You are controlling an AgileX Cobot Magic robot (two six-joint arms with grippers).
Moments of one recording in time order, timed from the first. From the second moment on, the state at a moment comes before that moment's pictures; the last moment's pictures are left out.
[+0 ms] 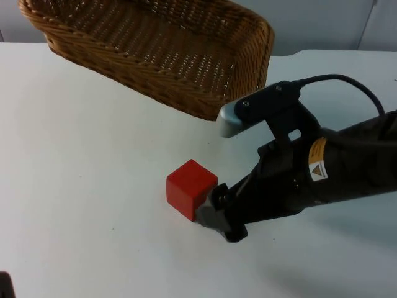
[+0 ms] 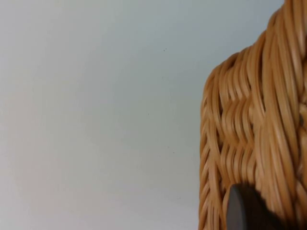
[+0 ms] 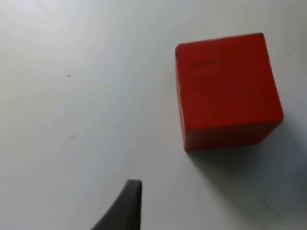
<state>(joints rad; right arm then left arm) 0.72 1.83 -0.71 -0.21 -0.17 0.22 -0.07 2.07 -1.94 -0.40 1.11 0.21</state>
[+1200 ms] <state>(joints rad) 0.72 1.97 -0.85 -0.21 -0.21 0.19 -0.07 2.07 -1.94 -0.40 1.10 0.21</state>
